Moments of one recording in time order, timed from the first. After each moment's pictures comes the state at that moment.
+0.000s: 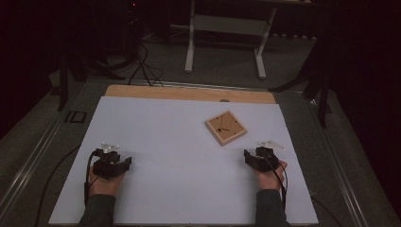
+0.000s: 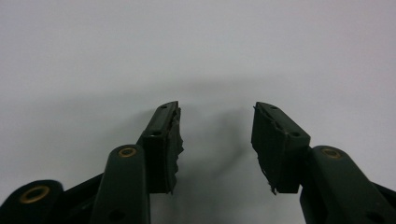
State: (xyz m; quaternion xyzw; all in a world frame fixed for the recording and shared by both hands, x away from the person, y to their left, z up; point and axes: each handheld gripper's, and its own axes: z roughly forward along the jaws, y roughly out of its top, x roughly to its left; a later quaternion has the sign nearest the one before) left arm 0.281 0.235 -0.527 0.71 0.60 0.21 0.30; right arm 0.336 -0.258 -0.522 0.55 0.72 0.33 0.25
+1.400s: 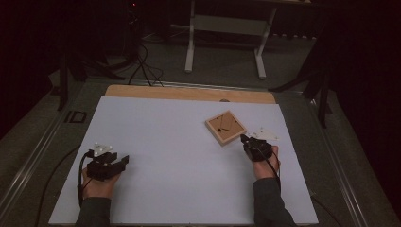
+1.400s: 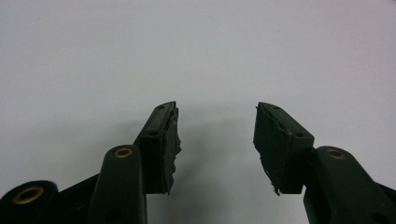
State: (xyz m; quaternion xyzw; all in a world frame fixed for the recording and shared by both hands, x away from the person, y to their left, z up) left arm 0.270 0.245 -0.516 0.69 0.59 0.22 0.35; right arm 0.354 -0.231 -0.489 0.44 0.76 0.38 0.29
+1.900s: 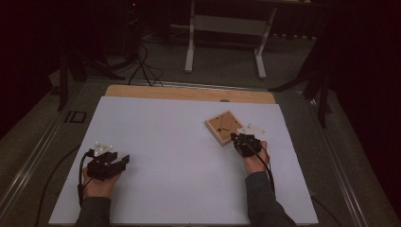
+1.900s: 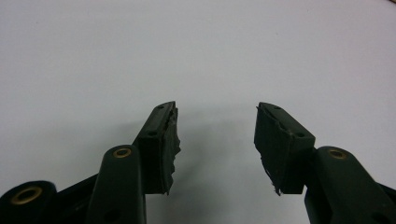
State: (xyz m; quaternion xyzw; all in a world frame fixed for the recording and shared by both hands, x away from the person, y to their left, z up) left arm 0.271 0.245 -0.515 0.69 0.59 0.22 0.35; right arm 0.376 -0.206 -0.501 0.43 0.78 0.38 0.26
